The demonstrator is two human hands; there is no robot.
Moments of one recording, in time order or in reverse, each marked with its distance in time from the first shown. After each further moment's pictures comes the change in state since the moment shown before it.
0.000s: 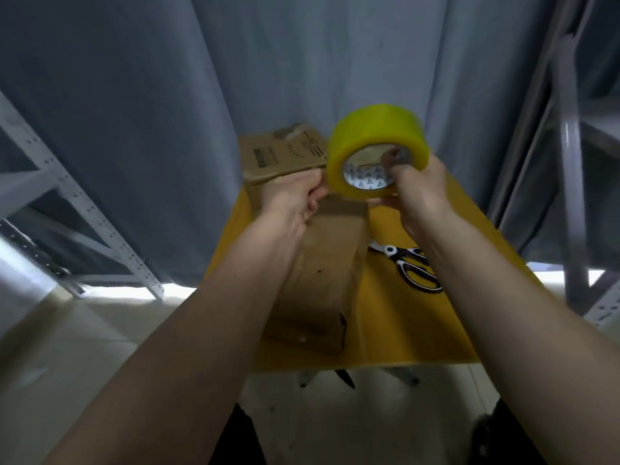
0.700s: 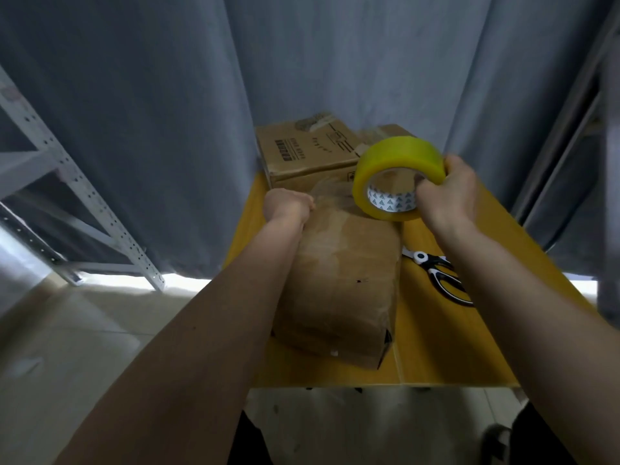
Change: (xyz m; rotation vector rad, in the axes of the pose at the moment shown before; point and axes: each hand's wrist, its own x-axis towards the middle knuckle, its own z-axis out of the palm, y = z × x) left_hand 0.090 -0.011 -0.055 0.601 0.221 -0.069; right_hand 0.019 0.032 0.019 -0.743 0.206 -0.209
